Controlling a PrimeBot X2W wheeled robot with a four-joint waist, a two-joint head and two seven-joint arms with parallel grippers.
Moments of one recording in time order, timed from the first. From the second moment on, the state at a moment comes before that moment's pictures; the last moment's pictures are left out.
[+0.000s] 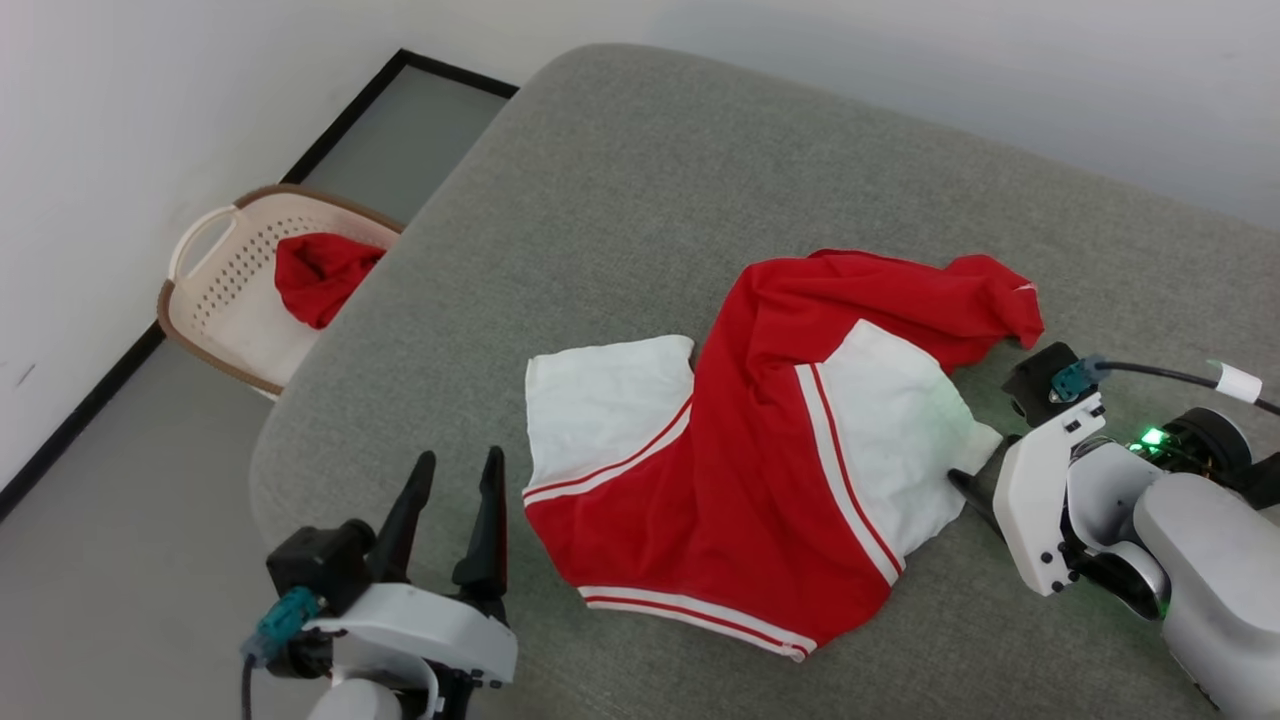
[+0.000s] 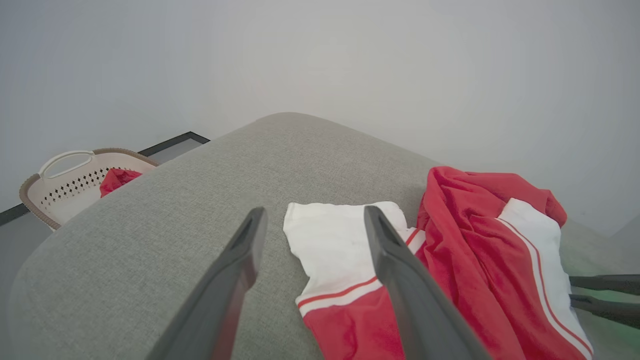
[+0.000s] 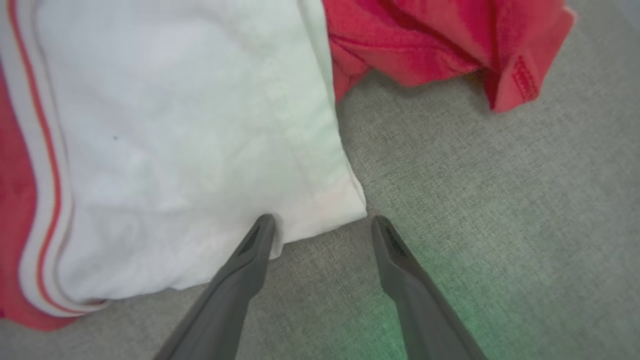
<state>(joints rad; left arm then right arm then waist) -0.19 0.17 -0.25 0.27 -0.53 0.00 -0.26 -0.70 -0.48 0.80 0.62 0.64 0.13 0.39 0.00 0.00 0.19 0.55</state>
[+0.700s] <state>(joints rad) -0.27 0.16 -0.22 0.40 -0.49 -0.08 -0.25 -0.74 -0.60 0.90 0.73 0.82 0.13 0.25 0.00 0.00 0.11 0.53</state>
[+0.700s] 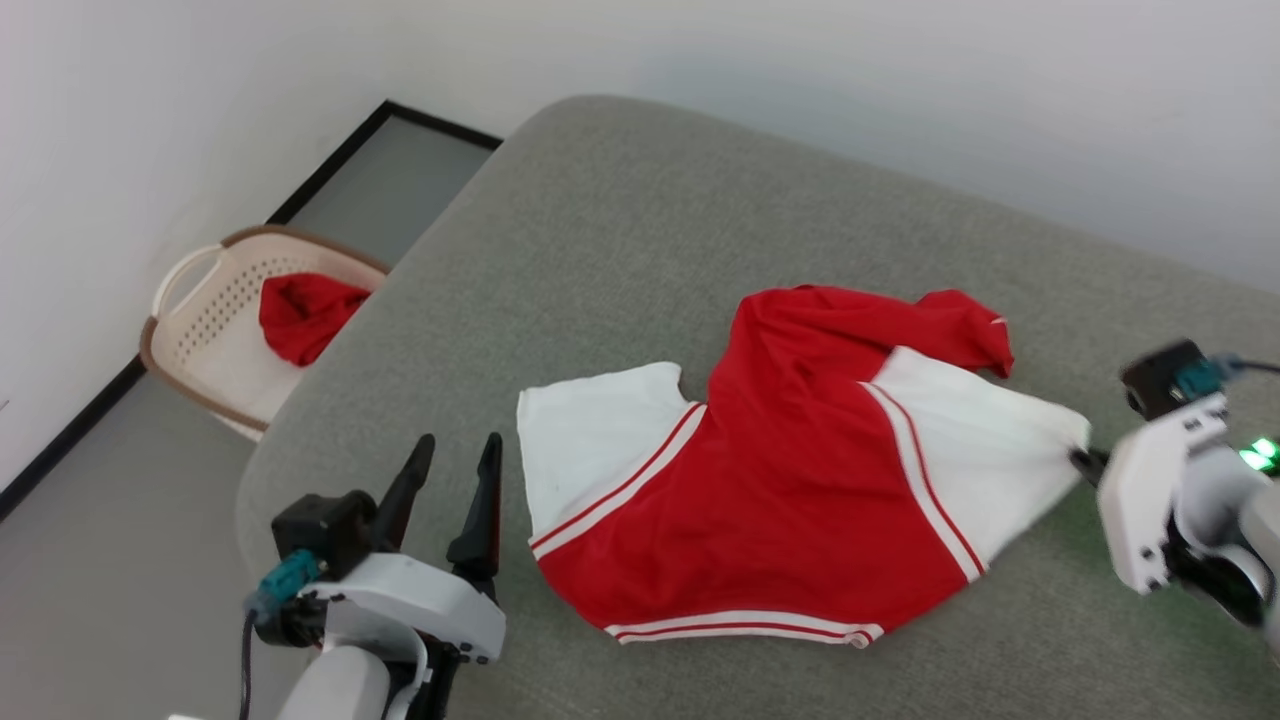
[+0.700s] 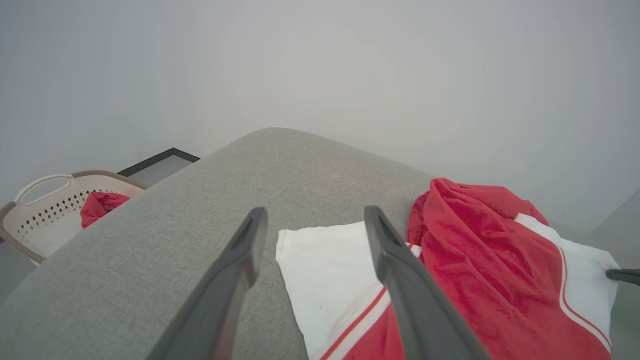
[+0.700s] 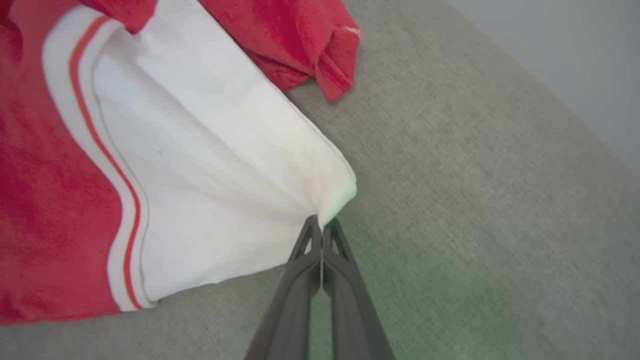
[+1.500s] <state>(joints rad) -0.28 0.23 -0.21 0.34 -0.50 -0.05 -0.21 -0.36 -0.77 0.57 0.63 0.86 0.13 0.20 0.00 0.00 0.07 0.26</state>
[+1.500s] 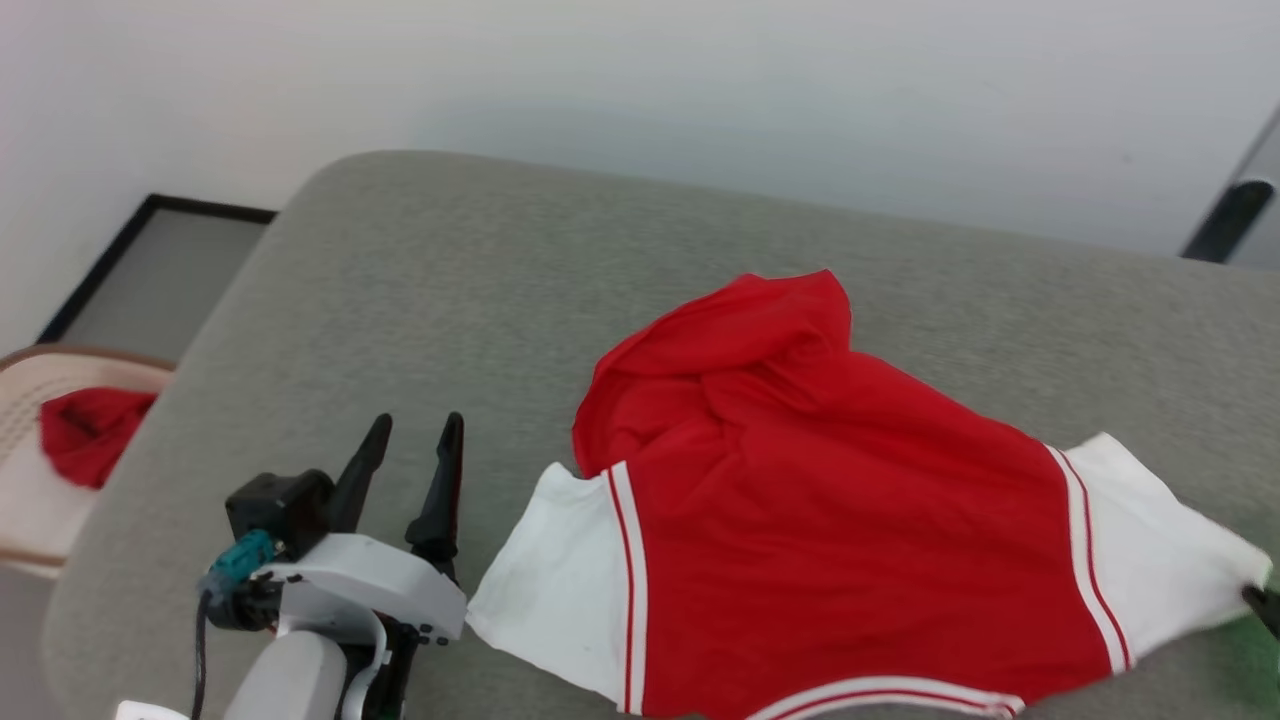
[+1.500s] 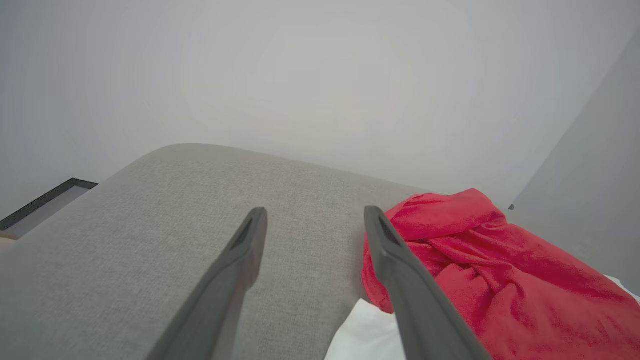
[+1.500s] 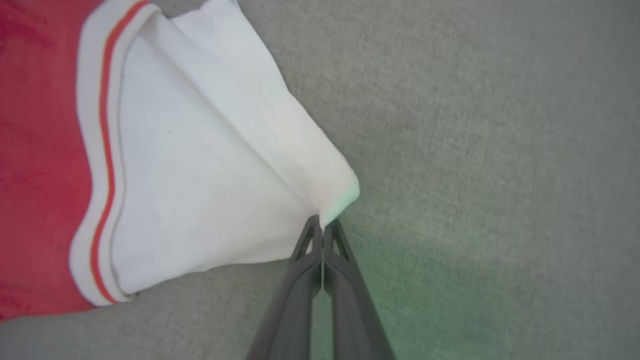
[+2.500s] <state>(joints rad) -0.13 0.42 -0.10 0.11 -0.70 -0.02 0.16 -0.18 -0.57 0.20 0.28 0.49 0.13 0.12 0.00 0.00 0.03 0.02</state>
